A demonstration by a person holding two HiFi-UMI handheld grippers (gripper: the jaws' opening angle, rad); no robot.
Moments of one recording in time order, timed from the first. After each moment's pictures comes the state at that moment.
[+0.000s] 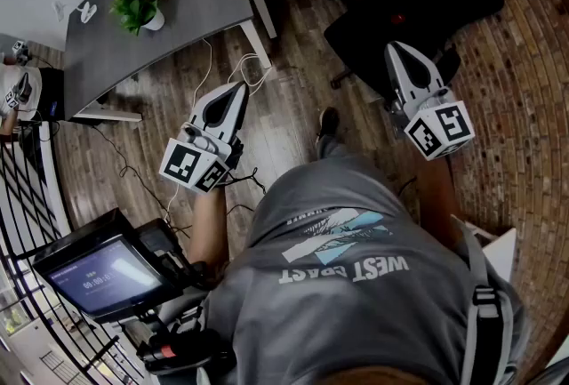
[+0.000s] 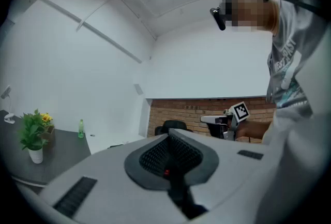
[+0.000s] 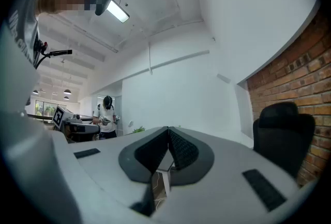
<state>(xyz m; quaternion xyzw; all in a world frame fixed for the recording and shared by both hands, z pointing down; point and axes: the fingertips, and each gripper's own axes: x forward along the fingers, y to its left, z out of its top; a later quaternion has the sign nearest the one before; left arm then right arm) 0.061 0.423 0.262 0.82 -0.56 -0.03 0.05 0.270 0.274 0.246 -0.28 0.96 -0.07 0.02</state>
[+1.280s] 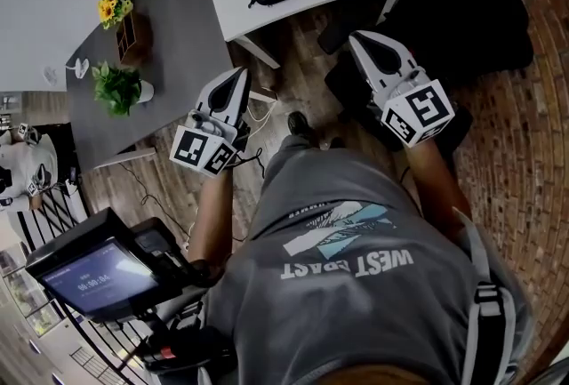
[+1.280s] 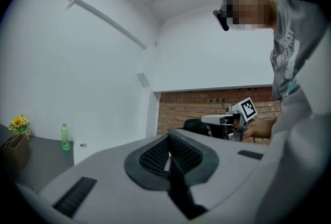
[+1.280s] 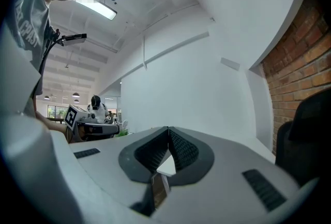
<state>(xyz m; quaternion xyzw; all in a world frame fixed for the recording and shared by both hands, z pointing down) -0.004 0.071 0.294 0.82 -0.57 -0.02 0.06 0.154 -0.032 0.277 -0.21 0.97 -0.06 0.01</state>
